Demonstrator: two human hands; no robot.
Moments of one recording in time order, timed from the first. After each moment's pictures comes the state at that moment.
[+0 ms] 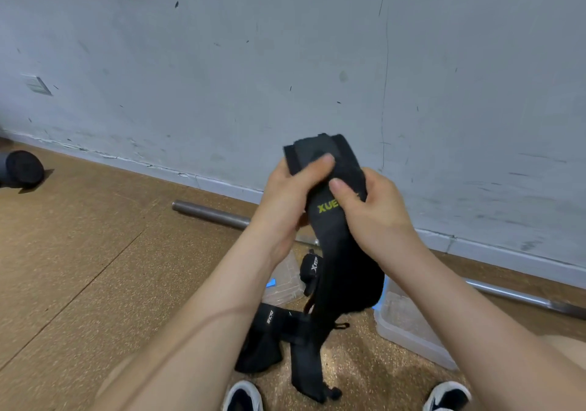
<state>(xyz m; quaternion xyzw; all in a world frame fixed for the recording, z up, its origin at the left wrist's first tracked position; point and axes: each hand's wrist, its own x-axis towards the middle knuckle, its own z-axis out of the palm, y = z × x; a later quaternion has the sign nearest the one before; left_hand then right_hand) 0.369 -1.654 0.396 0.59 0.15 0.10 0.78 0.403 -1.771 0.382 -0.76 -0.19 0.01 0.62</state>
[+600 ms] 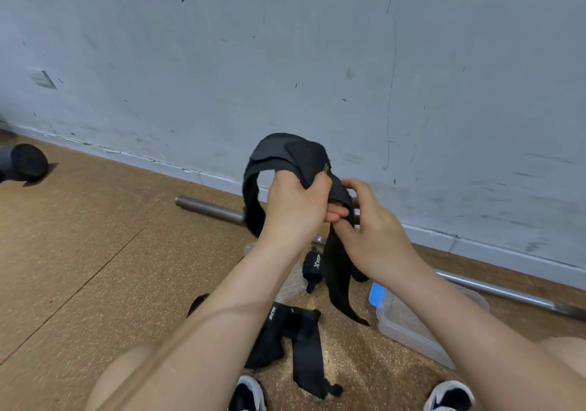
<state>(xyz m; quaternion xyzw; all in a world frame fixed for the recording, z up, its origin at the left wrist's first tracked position) 0.363 -1.662 0.391 0.72 0.21 0.19 0.63 0.398 -1.776 0.349 -0.87 -0.26 0.04 0.42</state>
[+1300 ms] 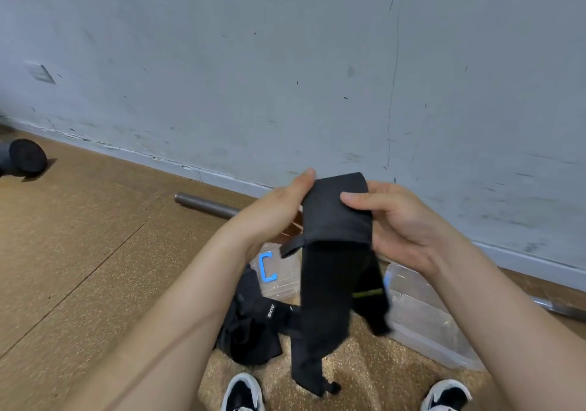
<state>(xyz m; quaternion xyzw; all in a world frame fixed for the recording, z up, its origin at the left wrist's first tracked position) 0.347 -1.627 0.398 0.81 0.22 -0.08 0.54 0.416 -1.788 0.380 -0.50 -0.11 0.39 0.76</state>
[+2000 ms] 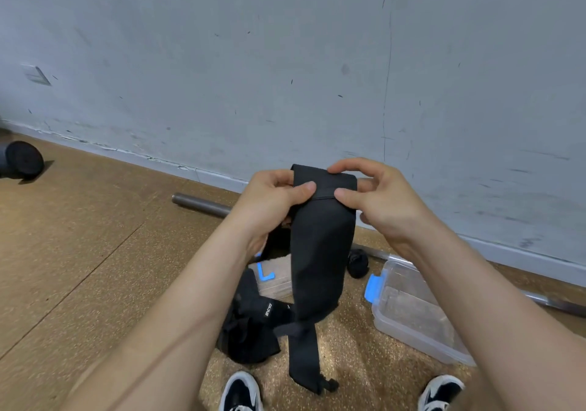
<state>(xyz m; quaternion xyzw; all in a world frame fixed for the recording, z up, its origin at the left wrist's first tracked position) 0.357 -1.628 0.386 0.70 0.18 0.06 0.69 0.414 -1.786 0.393 -0.70 -0.16 0.20 0.66</state>
